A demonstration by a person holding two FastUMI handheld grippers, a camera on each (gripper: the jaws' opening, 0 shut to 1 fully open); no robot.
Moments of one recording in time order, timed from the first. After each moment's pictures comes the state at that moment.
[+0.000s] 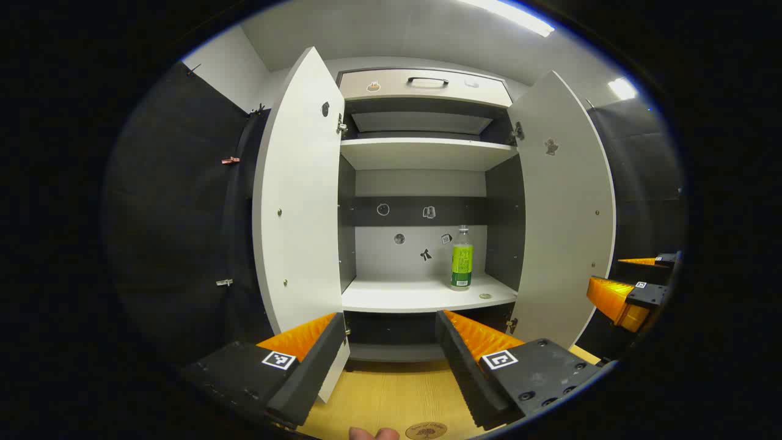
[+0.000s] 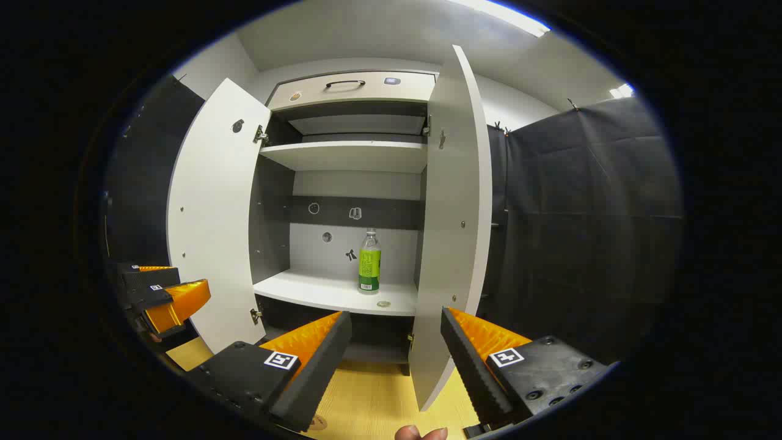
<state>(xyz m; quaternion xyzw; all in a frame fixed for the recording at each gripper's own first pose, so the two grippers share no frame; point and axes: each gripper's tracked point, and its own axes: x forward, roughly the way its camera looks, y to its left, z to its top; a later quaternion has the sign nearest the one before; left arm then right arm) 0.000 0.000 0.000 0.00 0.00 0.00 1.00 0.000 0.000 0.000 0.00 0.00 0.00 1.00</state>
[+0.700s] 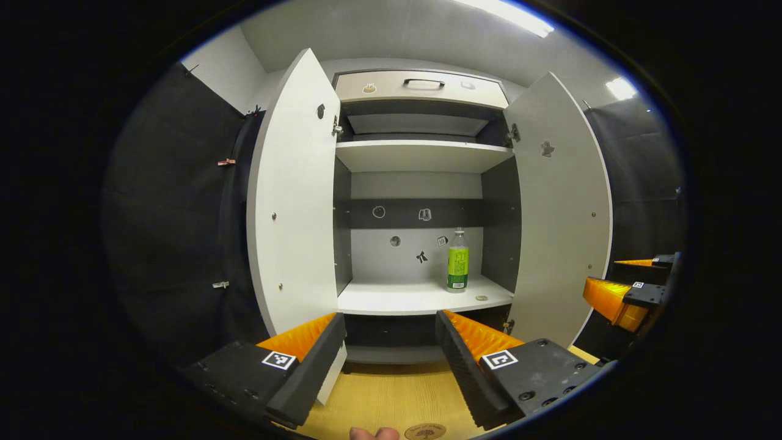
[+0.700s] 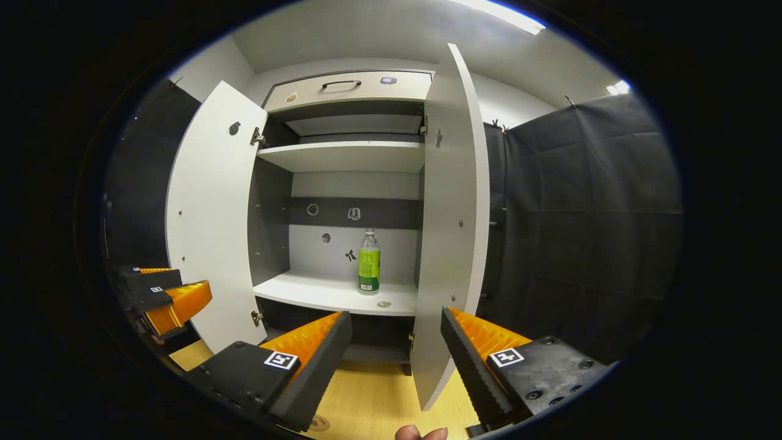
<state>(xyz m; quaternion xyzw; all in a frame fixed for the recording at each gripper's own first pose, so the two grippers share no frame) 0.002 -0.008 0.007 0.00 0.00 -0.01 1.00 0.001 -0.004 -0.001 0.01 0.00 0.00 1.00</state>
